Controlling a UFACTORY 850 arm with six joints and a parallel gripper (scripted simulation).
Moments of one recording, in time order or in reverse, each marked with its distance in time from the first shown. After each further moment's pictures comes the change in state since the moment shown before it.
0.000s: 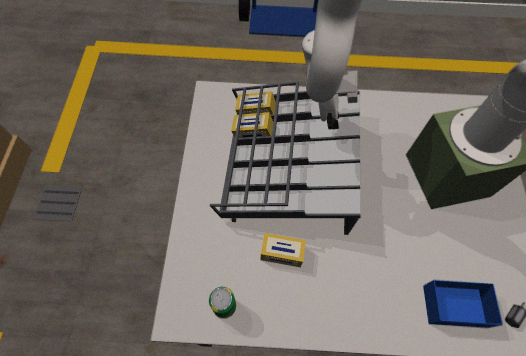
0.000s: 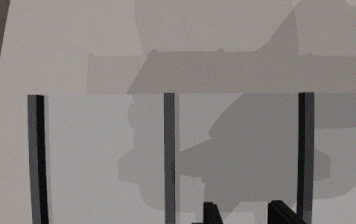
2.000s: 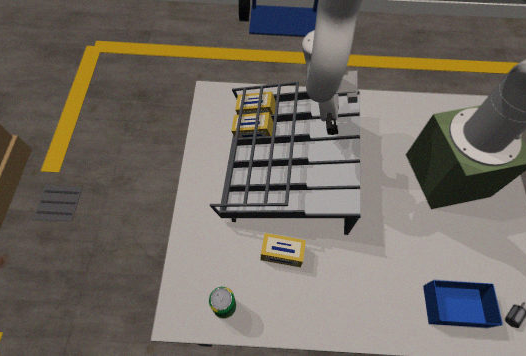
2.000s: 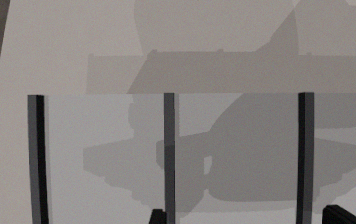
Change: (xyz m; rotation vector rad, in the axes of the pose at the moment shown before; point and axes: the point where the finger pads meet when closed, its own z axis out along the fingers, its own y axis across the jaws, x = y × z) arm 0.000 0.000 0.000 0.000 0.000 0.000
